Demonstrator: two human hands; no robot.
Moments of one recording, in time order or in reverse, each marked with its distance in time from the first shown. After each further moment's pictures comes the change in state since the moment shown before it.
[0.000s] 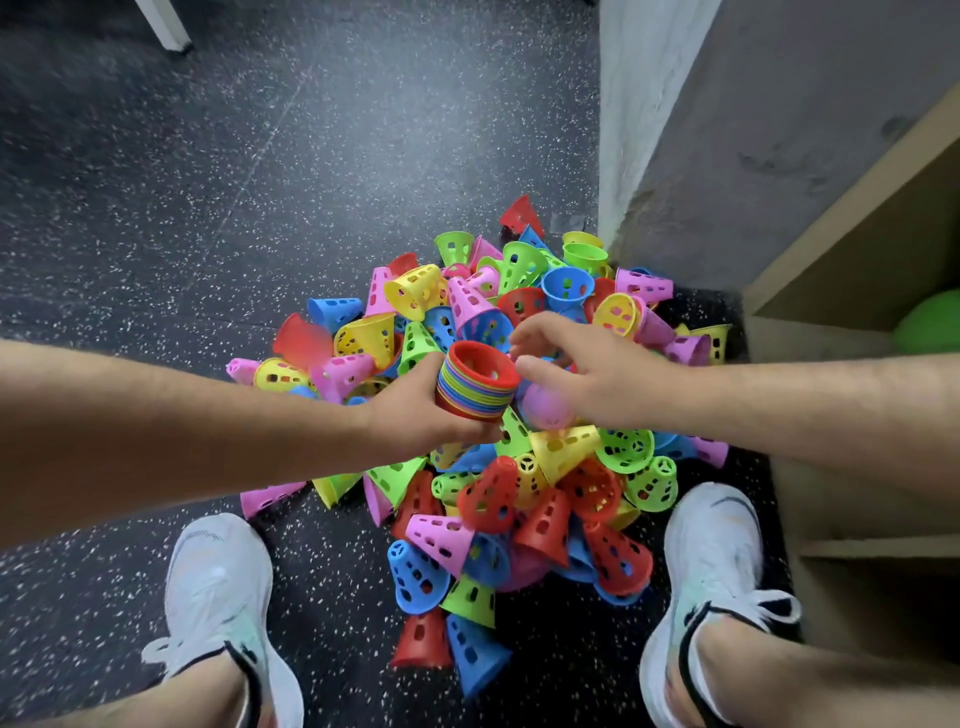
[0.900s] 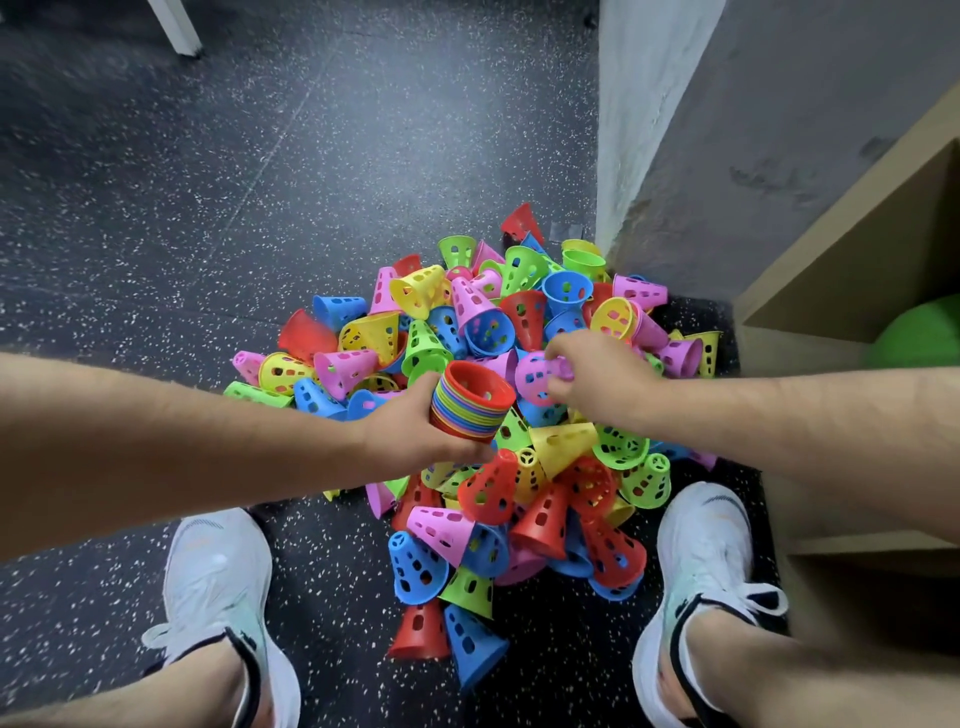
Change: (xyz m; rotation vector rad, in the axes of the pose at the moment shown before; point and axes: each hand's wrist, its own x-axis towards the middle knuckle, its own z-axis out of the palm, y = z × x) left_hand -0.021 -0.024 0.000 0.022 -0.003 -0.018; right_hand 0.008 0.020 0.018 -0.386 0.092 0.237
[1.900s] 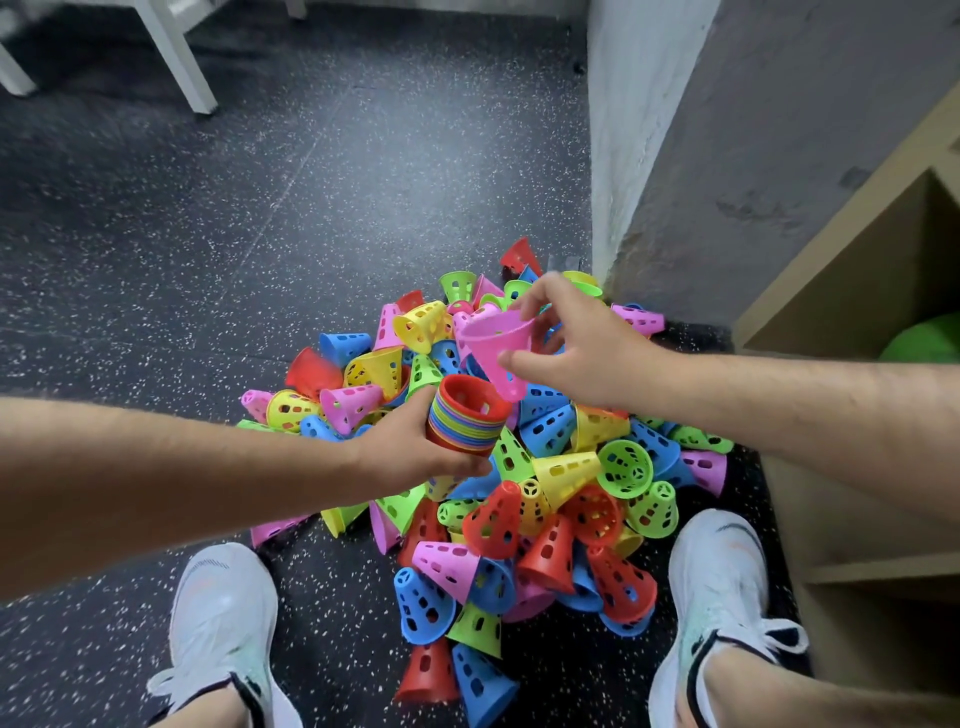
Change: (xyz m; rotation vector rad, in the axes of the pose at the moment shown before) left_hand 0.012 0.002 -0.012 -0.065 0.006 0.070; right_hand -0.002 -0.042 -0.061 0.531 0.146 -0.225
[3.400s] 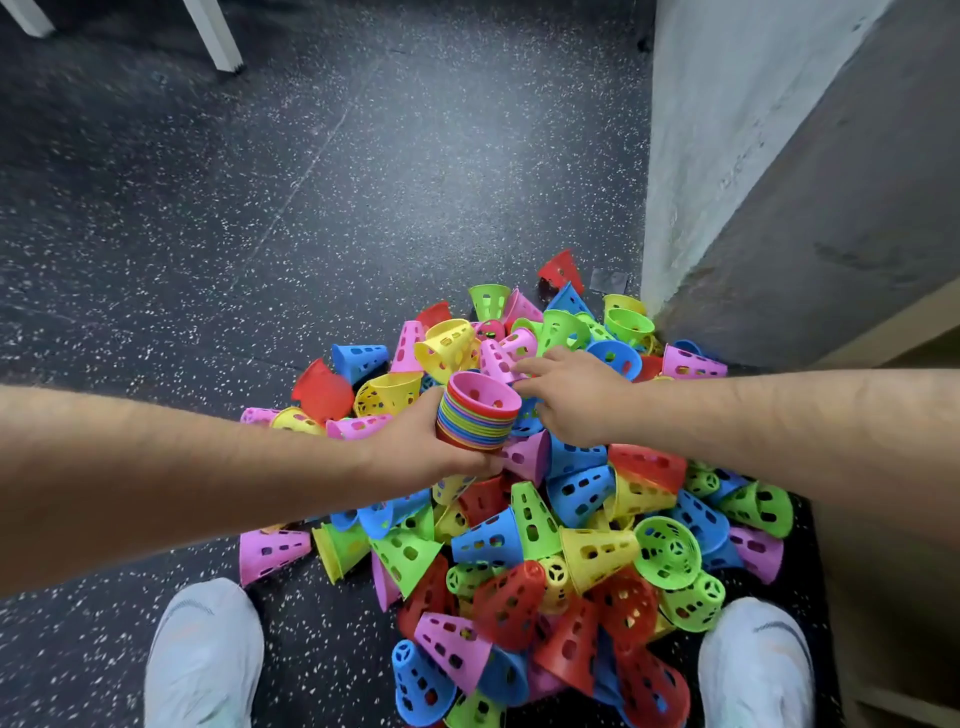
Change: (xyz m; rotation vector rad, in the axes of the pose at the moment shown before) left_hand 0.060 0.016 -0.038 -0.087 0.052 -0.063; right_hand 0.114 0.095 0.048 -0.921 -0.551 -0.219
